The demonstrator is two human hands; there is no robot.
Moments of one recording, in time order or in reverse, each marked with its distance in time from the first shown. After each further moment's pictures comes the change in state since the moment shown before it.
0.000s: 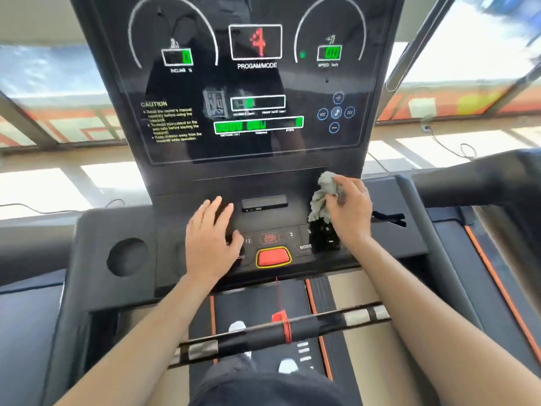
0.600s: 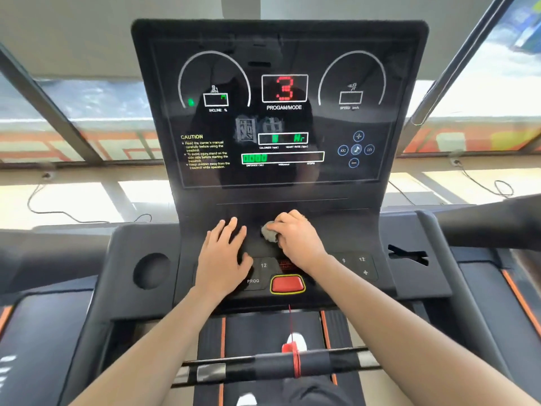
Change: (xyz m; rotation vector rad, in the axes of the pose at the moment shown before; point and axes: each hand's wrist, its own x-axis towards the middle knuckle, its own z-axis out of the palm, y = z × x) left_hand 0.012 -0.016 -0.012 0.126 -0.156 0.008; right_hand -0.007 -0.068 0.081 -0.253 -0.403 -0.631
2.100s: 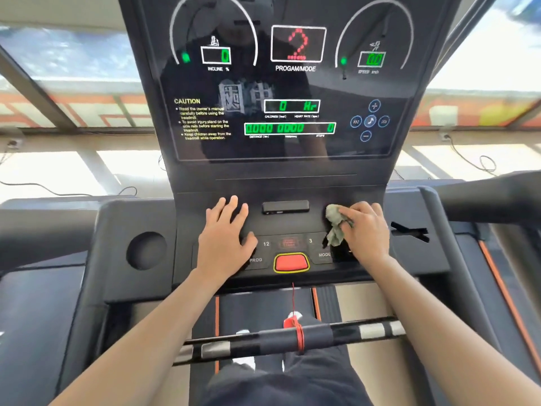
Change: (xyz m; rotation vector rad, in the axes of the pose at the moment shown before) left_hand -0.002 0.000 0.009 -0.101 0.021 -0.039; right_hand -0.073 0.075 -0.029 -0.100 0.127 0.487
